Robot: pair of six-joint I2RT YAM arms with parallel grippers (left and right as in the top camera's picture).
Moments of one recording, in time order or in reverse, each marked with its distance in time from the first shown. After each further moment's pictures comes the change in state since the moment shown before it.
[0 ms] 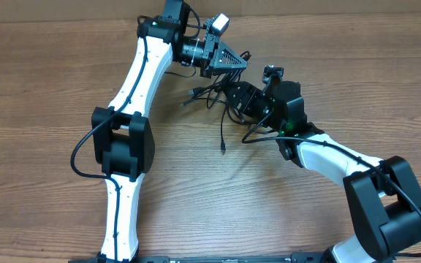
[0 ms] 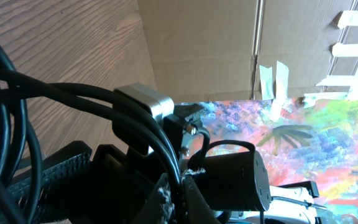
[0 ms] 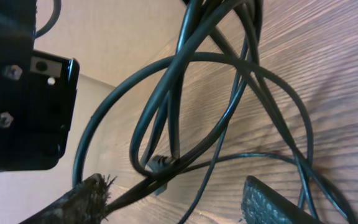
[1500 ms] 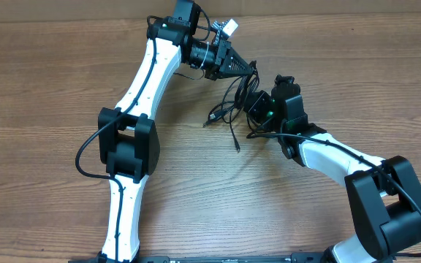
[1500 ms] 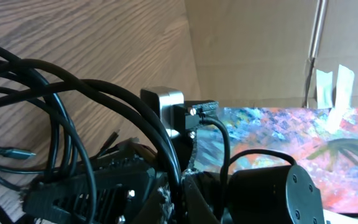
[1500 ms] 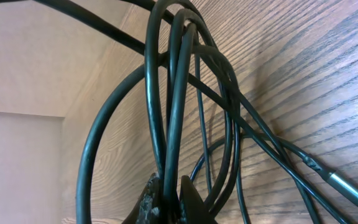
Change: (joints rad) left arm -0.039 0.000 0.000 0.033 -0.209 -0.008; right arm -0.021 0.000 0.000 -0.212 0.165 0.108
